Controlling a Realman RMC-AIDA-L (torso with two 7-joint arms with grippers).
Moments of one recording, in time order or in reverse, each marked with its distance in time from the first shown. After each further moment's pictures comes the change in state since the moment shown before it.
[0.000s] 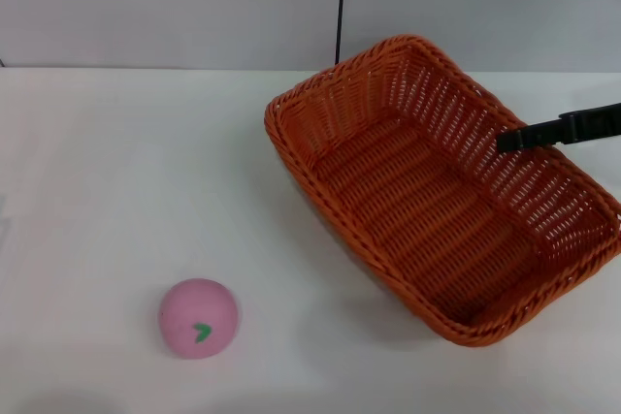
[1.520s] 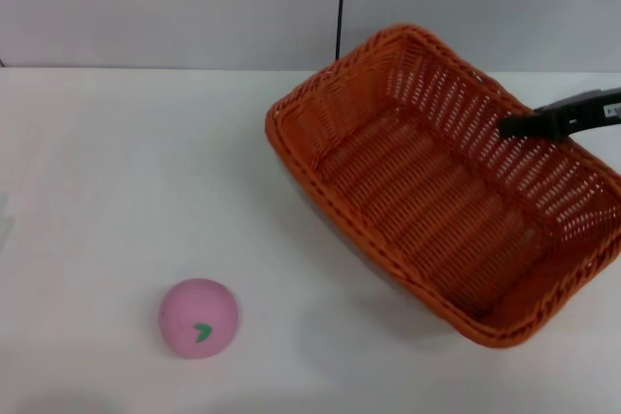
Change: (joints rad) left arm -0.006 0.002 0.000 0.008 -0.001 -0.001 0.000; right arm 0.013 0.030 -0.006 -0.005 0.011 0.066 -0.176
